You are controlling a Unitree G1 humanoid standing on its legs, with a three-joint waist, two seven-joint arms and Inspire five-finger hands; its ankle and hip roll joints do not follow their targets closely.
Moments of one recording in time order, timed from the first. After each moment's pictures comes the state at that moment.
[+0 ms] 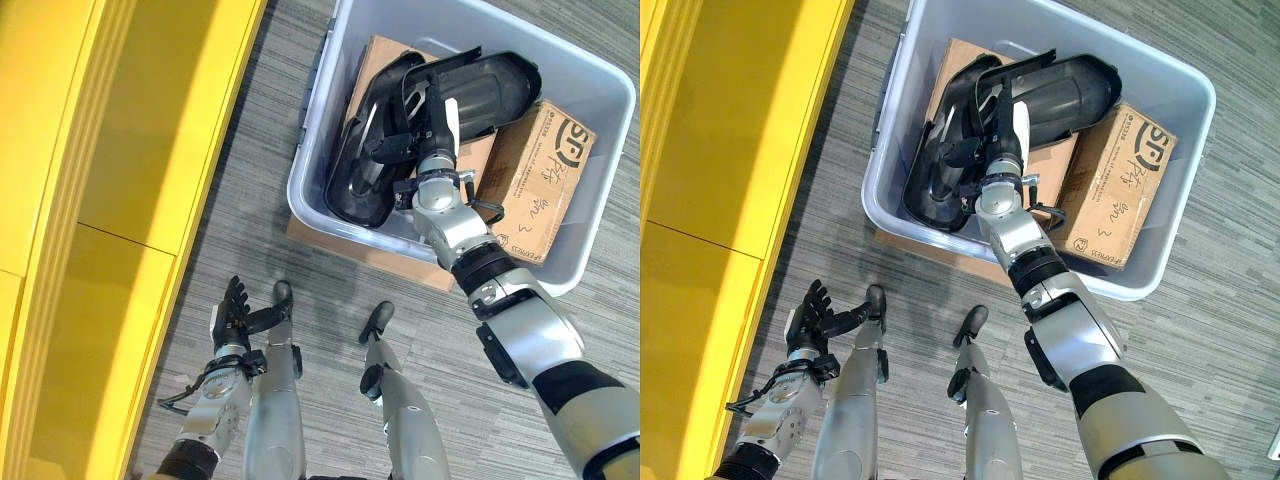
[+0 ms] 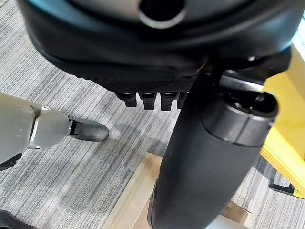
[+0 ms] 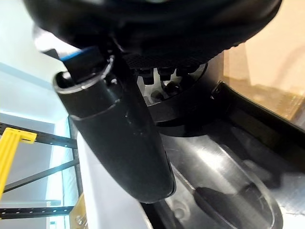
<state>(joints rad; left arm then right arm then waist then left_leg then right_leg) -0.10 0.37 -0.23 0.34 -0.62 -0.12 0.39 -1.22 -0.24 0.38 0.92 0.31 0.06 -0.51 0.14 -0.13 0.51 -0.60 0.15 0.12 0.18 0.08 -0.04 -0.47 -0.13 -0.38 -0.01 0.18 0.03</state>
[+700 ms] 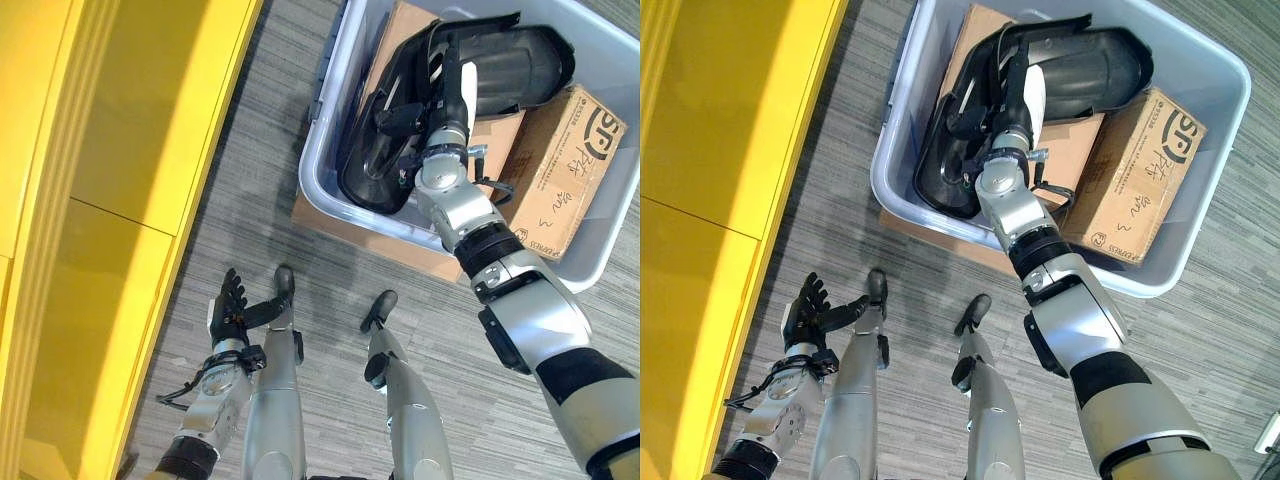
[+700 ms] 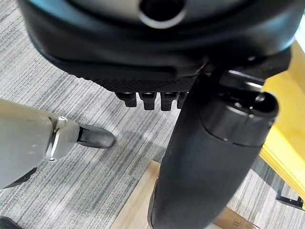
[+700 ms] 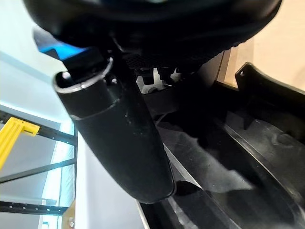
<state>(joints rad) -0.11 0.38 -0.24 0.31 -0.62 -0.13 0.42 -1.31 -0.26 0.38 0.96 0.24 0.05 -0.58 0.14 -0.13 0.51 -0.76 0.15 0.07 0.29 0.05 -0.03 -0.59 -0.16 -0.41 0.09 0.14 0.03</state>
